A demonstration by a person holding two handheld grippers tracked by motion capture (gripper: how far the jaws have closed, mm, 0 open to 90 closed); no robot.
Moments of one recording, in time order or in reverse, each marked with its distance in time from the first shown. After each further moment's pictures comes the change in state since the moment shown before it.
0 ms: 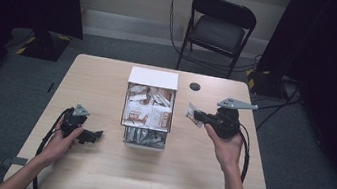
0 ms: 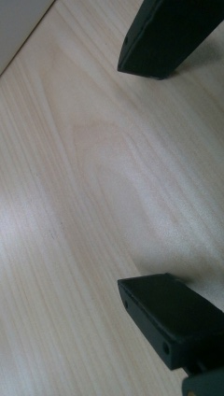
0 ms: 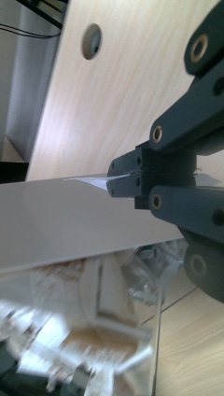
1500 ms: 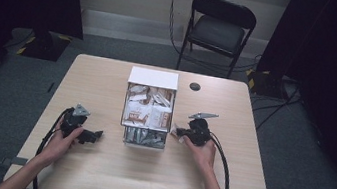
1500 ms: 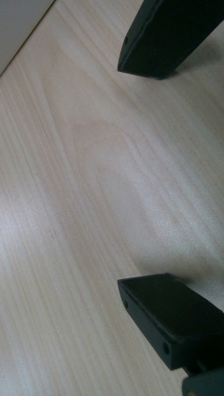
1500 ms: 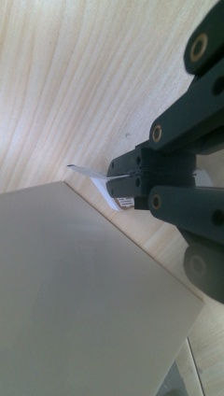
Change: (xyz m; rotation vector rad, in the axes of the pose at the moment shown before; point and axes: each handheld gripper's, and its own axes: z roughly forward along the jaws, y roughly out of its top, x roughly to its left) left arm 0.000 0.000 0.000 0.000 0.000 0.000; right arm -0.024 -0.078 0.112 0.239 -0.027 0.068
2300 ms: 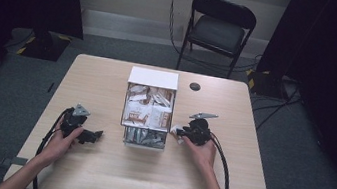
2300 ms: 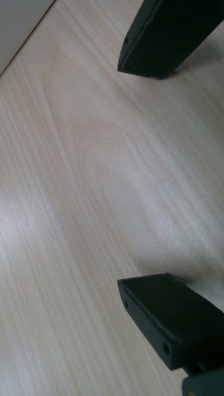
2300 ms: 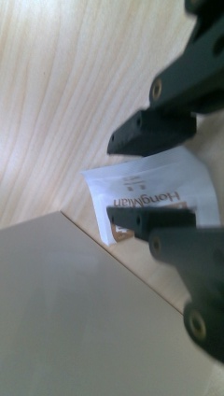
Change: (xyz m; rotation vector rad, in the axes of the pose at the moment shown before) left arm 0.000 0.000 0.000 0.000 0.000 0.000; right arm -0.007 -0.002 0.006 -0.001 -0.086 0.011
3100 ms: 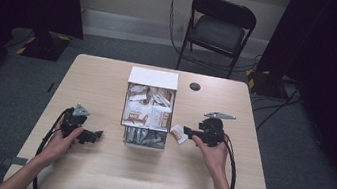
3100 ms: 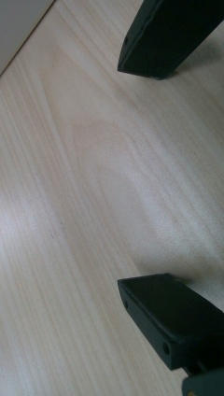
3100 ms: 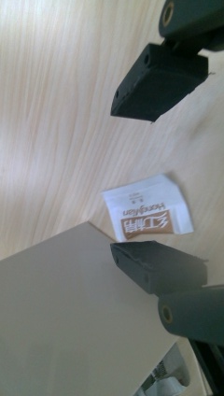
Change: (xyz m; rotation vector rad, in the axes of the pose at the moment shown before) left arm 0.000 0.000 0.000 -0.003 0.000 -0.004; right arm -0.002 0.005 -0.056 -0.092 -0.048 0.073
